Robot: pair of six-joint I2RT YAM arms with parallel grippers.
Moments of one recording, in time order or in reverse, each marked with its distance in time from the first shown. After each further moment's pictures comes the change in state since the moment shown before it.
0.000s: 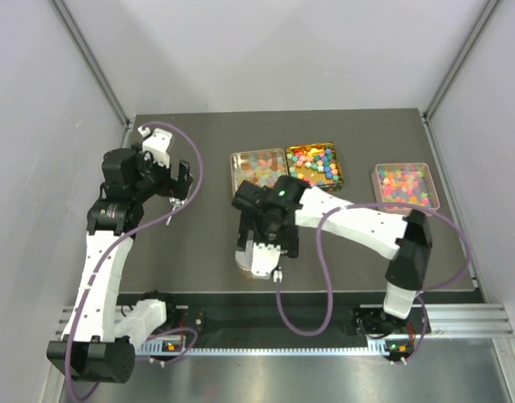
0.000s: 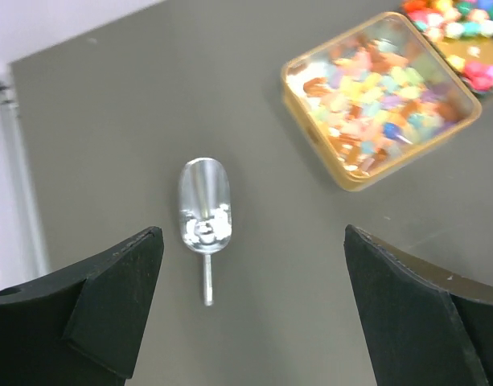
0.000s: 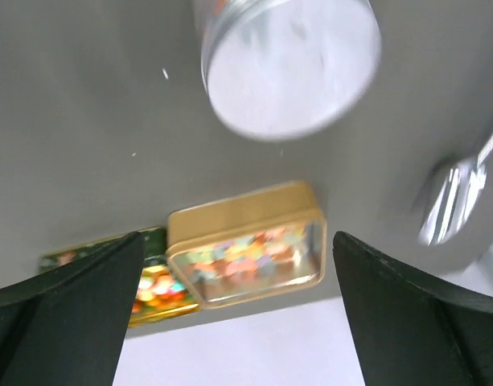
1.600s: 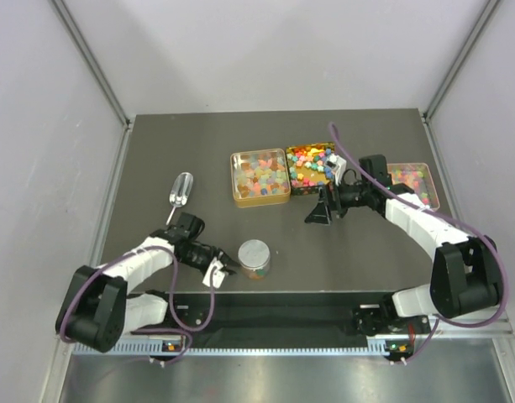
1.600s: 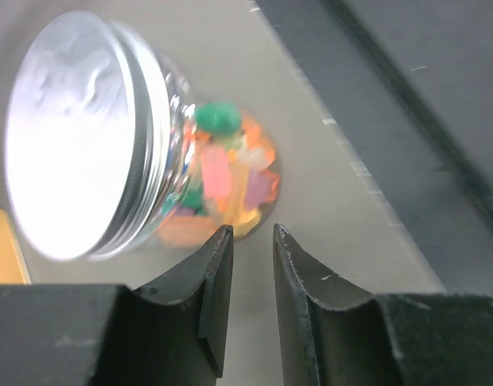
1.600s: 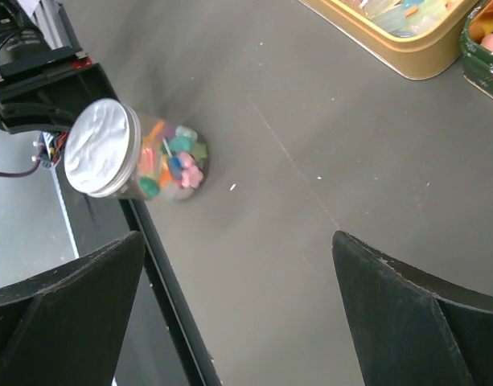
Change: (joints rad) left arm -0.301 0.208 -0.657 -0.086 0.760 1.635; right arm -0.903 -0.444 -0.866 0.986 -0.901 1.913
